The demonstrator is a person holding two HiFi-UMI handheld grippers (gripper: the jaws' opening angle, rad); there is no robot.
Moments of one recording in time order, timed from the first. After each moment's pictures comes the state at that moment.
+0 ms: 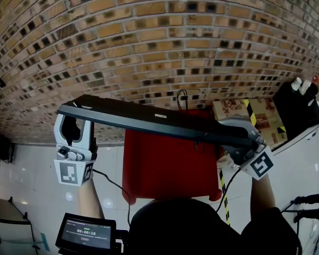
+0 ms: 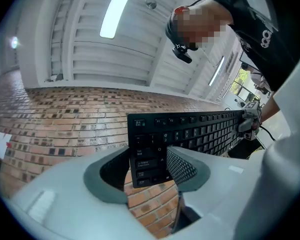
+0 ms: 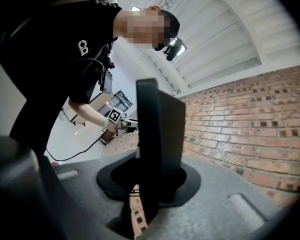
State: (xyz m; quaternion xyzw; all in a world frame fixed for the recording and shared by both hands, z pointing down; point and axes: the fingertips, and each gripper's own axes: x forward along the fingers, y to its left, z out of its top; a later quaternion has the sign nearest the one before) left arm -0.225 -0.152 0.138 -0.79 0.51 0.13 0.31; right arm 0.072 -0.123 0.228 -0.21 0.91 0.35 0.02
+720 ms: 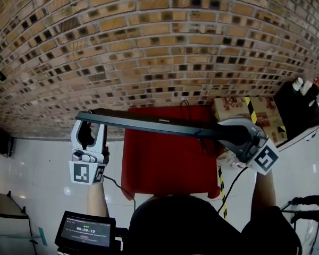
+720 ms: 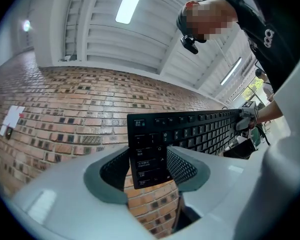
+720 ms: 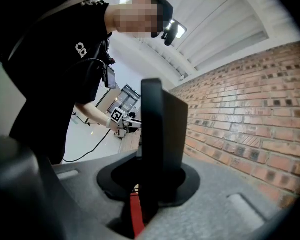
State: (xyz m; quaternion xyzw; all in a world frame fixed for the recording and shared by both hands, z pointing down) left arm -0.238 -0.156 0.228 -0.80 0.56 0.10 0.20; right arm 0.072 -0.121 0.256 -0.16 0.95 0.28 -0.06
